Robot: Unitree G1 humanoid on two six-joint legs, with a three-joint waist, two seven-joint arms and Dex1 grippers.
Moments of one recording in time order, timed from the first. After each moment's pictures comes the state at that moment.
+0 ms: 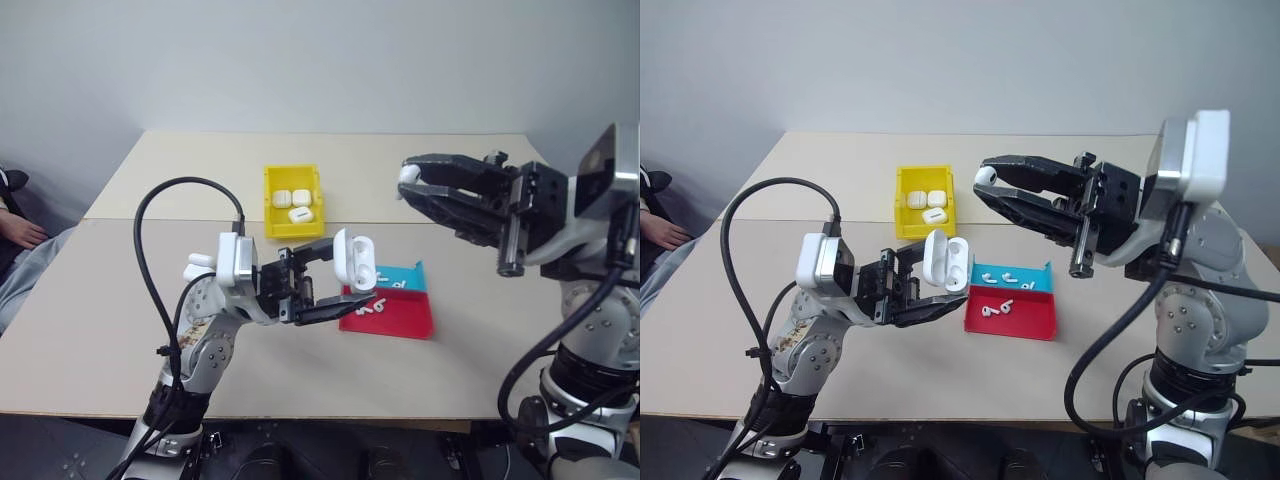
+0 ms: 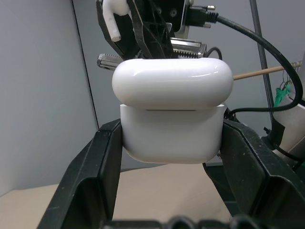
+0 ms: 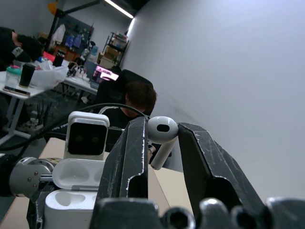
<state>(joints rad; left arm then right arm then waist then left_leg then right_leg) -0.43 0.30 -0.12 -0.24 -0.72 0.04 -1.14 -0.63 -0.46 -0.29 -0.51 0.75 0.44 1.07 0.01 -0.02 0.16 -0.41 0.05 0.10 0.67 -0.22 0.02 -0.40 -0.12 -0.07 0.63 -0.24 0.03</state>
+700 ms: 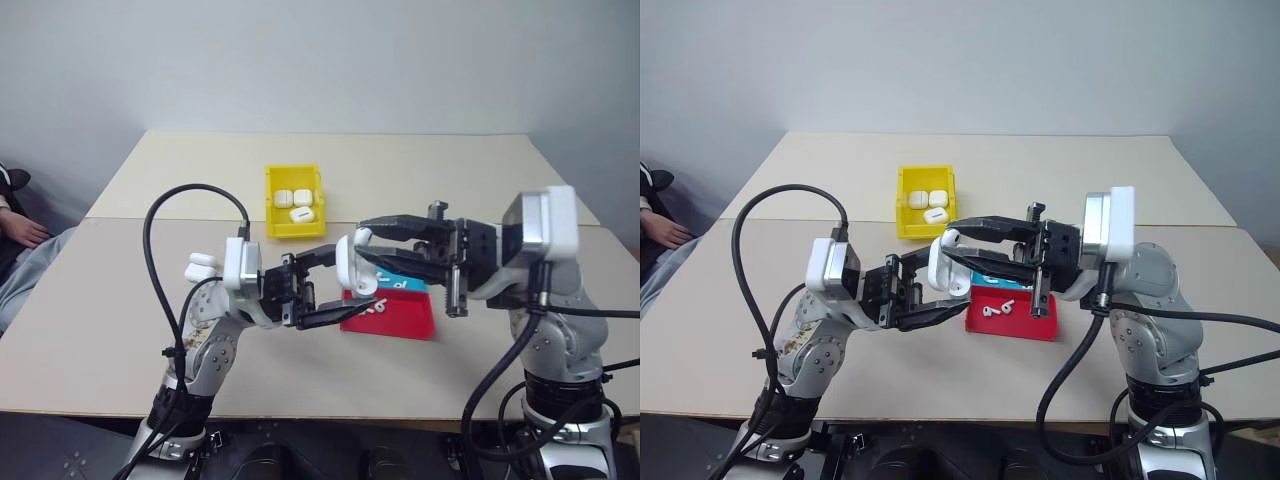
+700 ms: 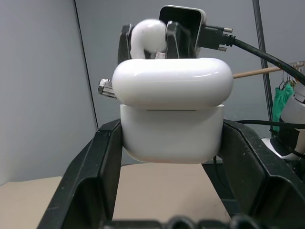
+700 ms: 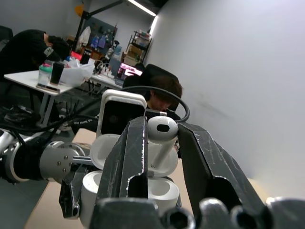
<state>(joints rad) -0.41 0.28 -0.12 -0.23 -0.69 0.05 -1.14 -0.54 -0.47 -0.09 -0.45 0.70 0.26 1.09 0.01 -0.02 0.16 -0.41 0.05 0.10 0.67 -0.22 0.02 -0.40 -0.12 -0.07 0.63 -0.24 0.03</state>
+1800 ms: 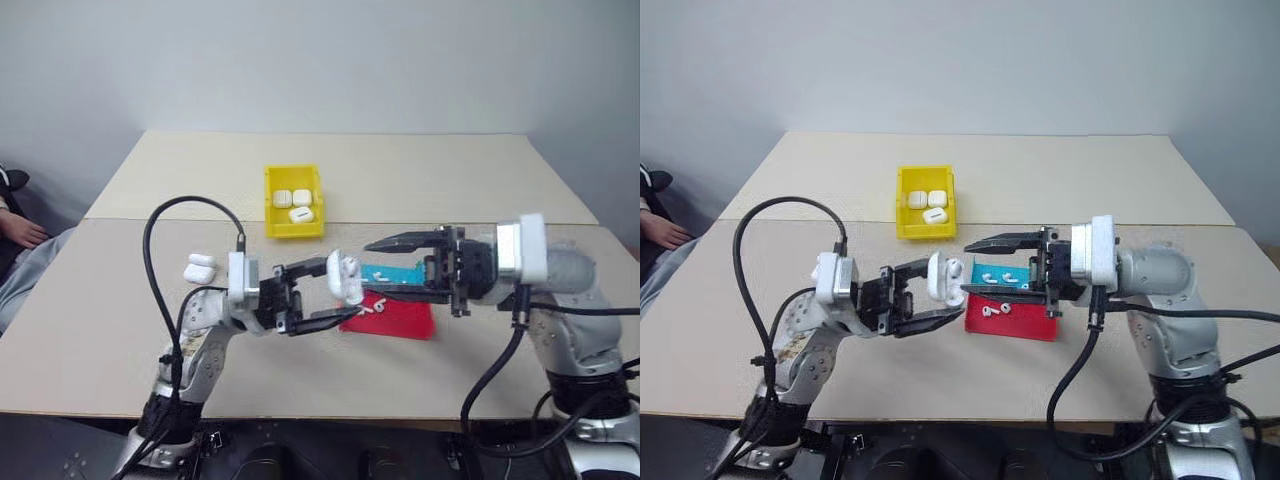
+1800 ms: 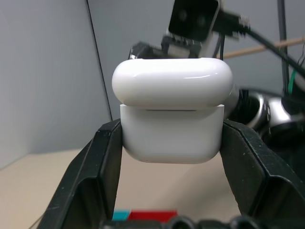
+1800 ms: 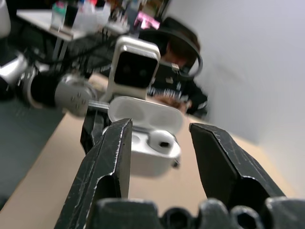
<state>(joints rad) -0.30 0.40 -0.08 -0.17 -0.55 -0.04 -1.19 -0.58 -0.73 -0.05 -0.30 0.58 0.17 1.25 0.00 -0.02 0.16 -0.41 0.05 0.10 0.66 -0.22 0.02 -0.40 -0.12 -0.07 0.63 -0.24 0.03</state>
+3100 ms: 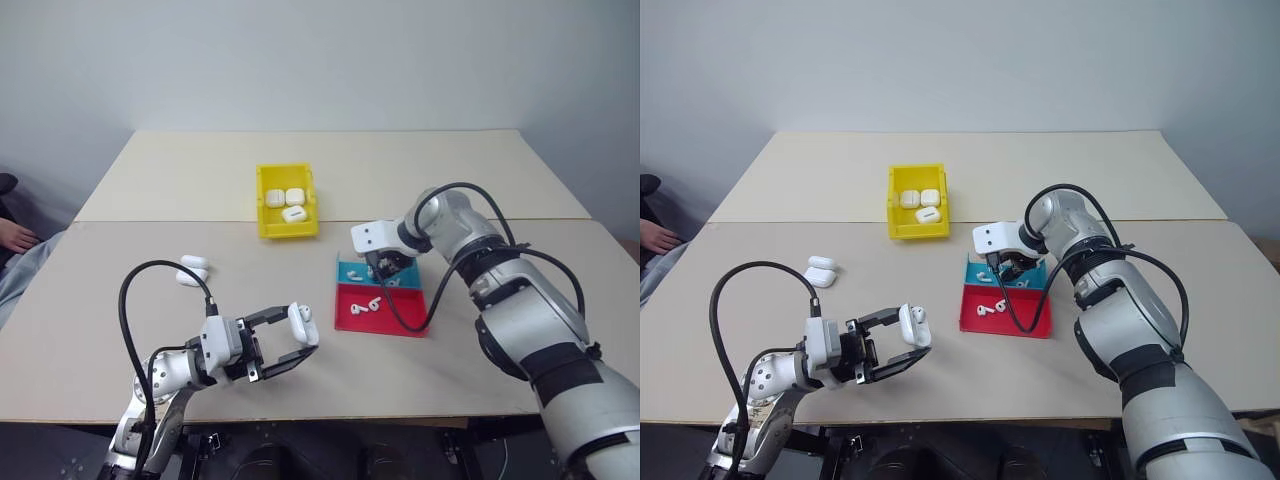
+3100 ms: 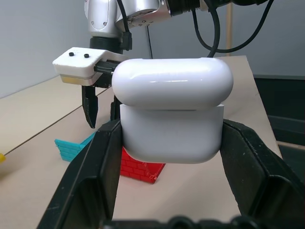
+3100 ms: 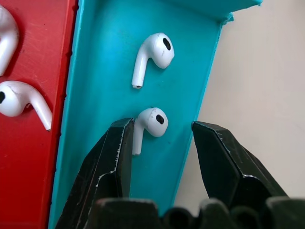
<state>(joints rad) 0.00 0.45 -0.04 -0.25 -0.40 -0.18 -1.03 -1.30 -0.41 0.58 1.10 -0.42 -0.10 1.25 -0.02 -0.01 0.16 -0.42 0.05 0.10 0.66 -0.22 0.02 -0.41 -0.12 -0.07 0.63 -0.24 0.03</state>
